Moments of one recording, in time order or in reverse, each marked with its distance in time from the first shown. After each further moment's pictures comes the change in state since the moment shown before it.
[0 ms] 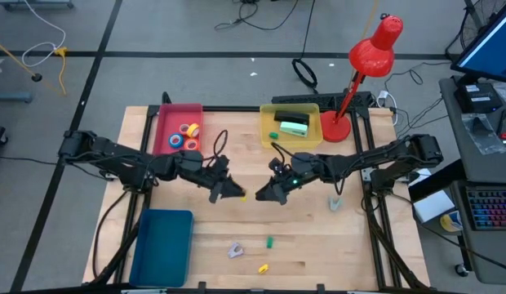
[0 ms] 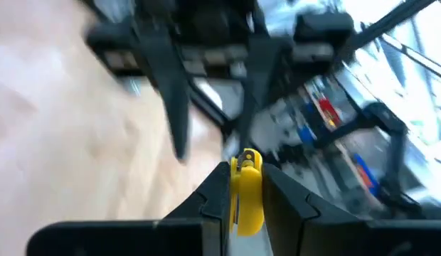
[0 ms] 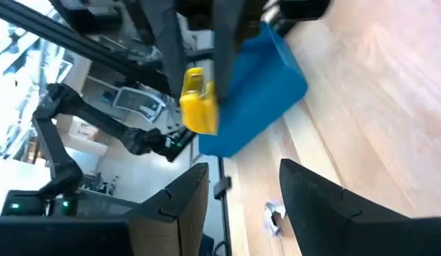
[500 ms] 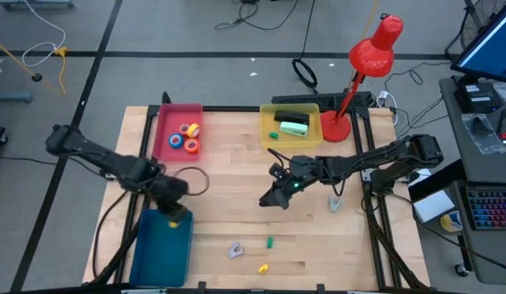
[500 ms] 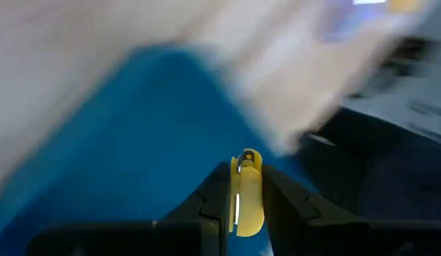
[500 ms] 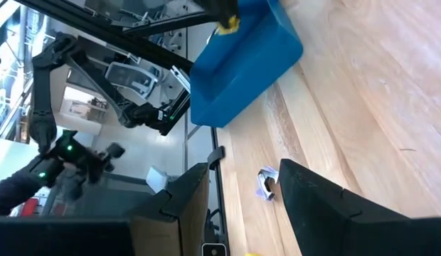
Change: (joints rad) left arm -0.248 -0.315 -0.001 -1.239 0.195 -0.419; right arm 0.012 0.000 0.000 -0.089 -0.052 -0.007
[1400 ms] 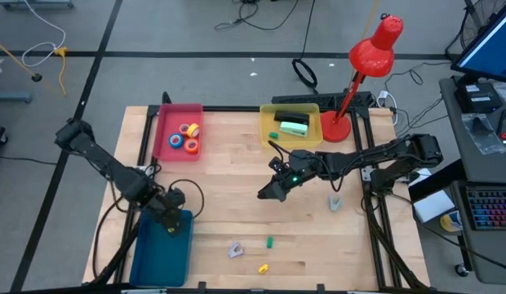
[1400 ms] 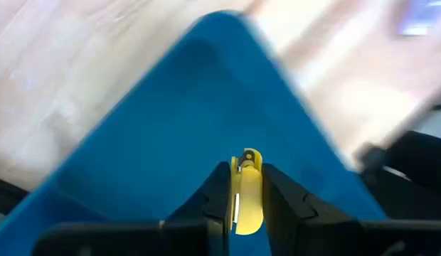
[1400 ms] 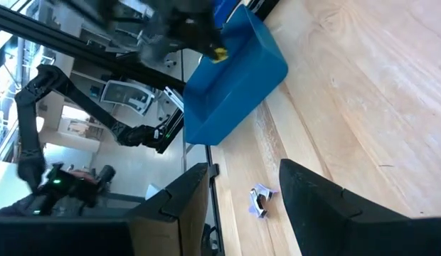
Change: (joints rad) left arm -0.294 0.134 0.091 -0.114 -0.286 -0.181; right arm -0.049 0.000 0.000 0.005 0.007 0.023
